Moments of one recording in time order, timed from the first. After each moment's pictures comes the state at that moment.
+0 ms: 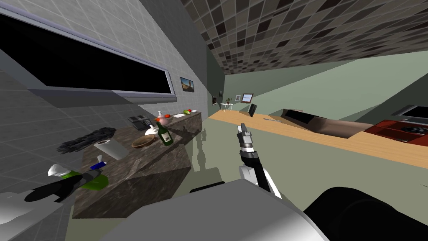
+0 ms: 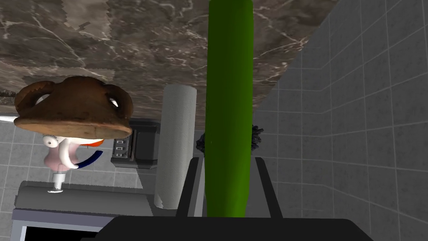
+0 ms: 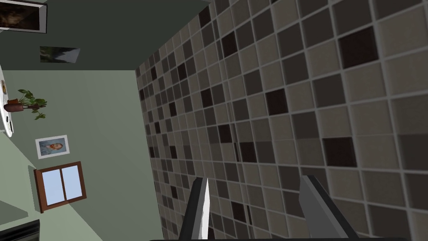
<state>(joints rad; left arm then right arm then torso) 0.54 1.25 0.18 -1.73 0.27 0.79 -0.12 0.52 0.02 0.02 -2.34 0.09 -0.42 0.06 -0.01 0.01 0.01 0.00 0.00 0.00</state>
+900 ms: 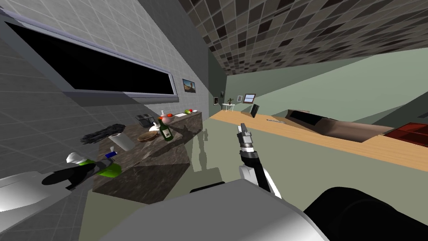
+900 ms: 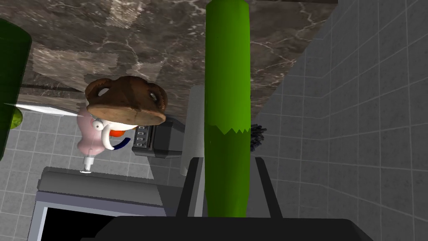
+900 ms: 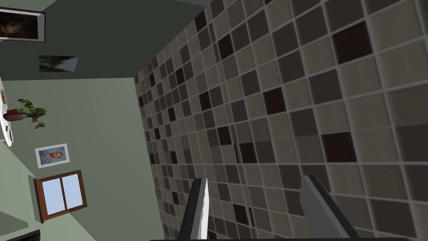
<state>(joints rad) 0.58 1.43 0.18 -1.87 0.38 0.84 0.01 0.52 0.02 0.02 -2.34 0.09 -0.42 0.06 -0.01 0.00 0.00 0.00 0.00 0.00</state>
